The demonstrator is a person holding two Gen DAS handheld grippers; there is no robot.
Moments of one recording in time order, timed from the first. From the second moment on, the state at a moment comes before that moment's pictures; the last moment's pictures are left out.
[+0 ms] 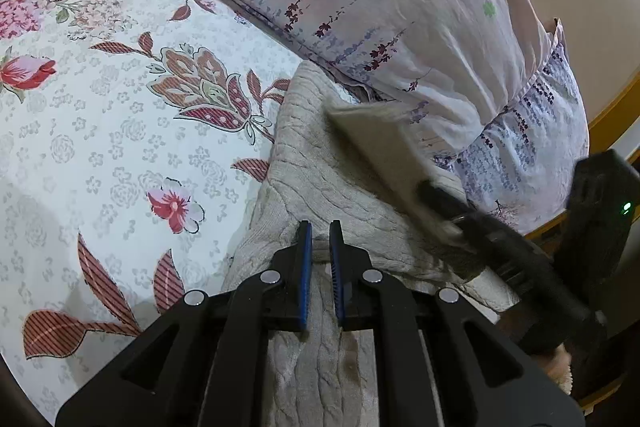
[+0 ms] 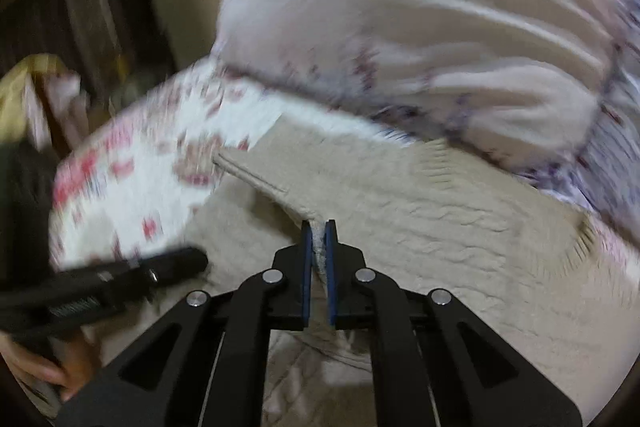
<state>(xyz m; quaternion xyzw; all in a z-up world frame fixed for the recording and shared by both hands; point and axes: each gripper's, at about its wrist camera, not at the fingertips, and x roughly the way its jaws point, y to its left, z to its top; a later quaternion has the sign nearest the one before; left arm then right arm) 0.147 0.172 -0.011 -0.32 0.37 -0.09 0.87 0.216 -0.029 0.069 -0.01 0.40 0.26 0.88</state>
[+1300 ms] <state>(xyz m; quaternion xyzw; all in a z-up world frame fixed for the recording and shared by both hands) 0.143 0.176 -0.015 -0.33 0.37 -0.11 0.86 0.151 -0.290 0.053 0.26 0.38 0.00 0.89</state>
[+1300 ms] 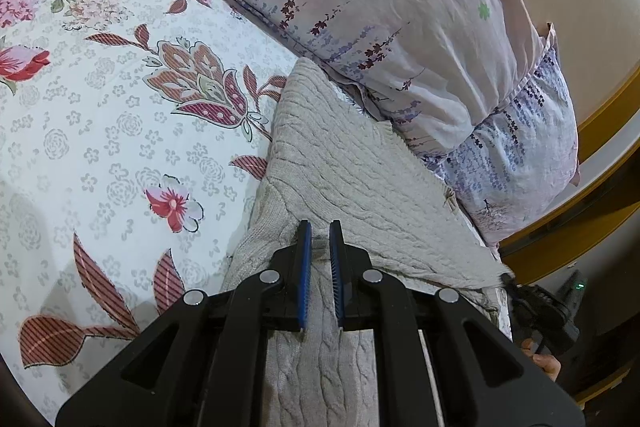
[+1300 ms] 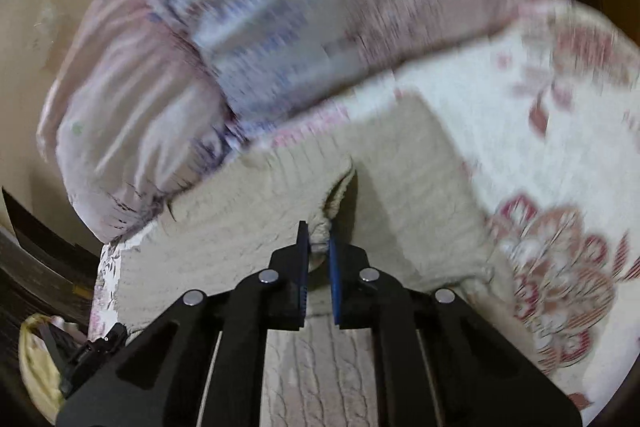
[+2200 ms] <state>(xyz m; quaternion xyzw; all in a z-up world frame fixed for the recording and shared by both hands) 0.093 0.194 0.006 -0.30 0.36 -0.13 0.87 0.094 -0.341 0.032 0.26 0.41 -0.02 0.87</state>
